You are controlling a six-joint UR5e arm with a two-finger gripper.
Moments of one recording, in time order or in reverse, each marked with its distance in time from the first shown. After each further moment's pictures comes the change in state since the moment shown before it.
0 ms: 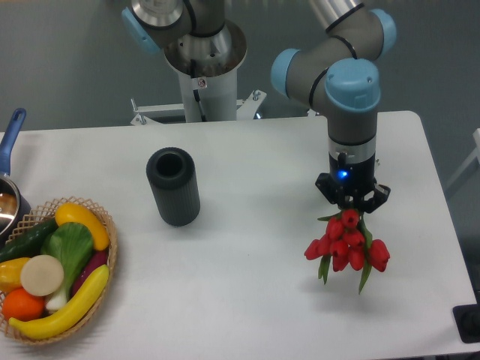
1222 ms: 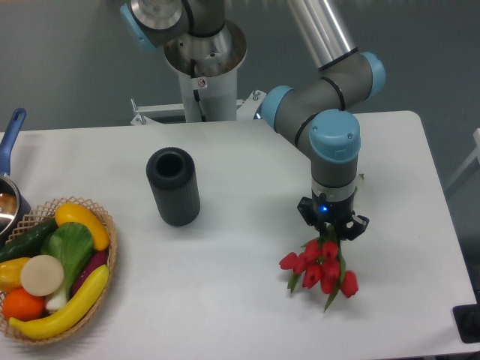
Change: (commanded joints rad) arm -0.054 -0.091 0.015 0.014 0.034 -0.017
